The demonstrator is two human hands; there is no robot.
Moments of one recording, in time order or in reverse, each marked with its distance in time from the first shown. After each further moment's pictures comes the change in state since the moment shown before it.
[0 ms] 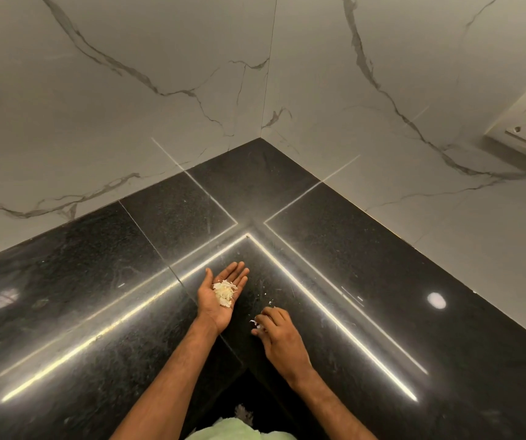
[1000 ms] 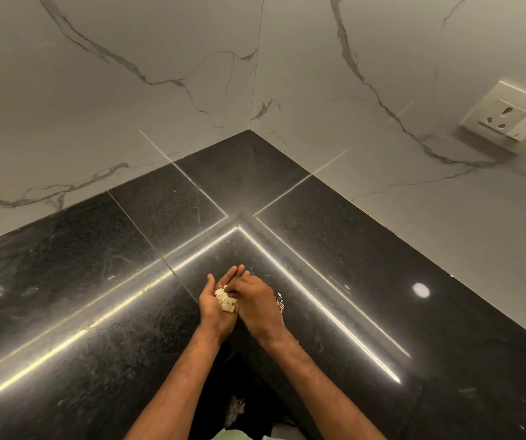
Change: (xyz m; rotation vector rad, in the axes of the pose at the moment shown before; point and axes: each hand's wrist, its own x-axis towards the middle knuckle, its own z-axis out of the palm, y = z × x) left_hand -0.034 -0.038 -0.005 -0.111 0.017 -0.073; right_hand 0.046 -0.065 -0.047 0.177 0.059 0.004
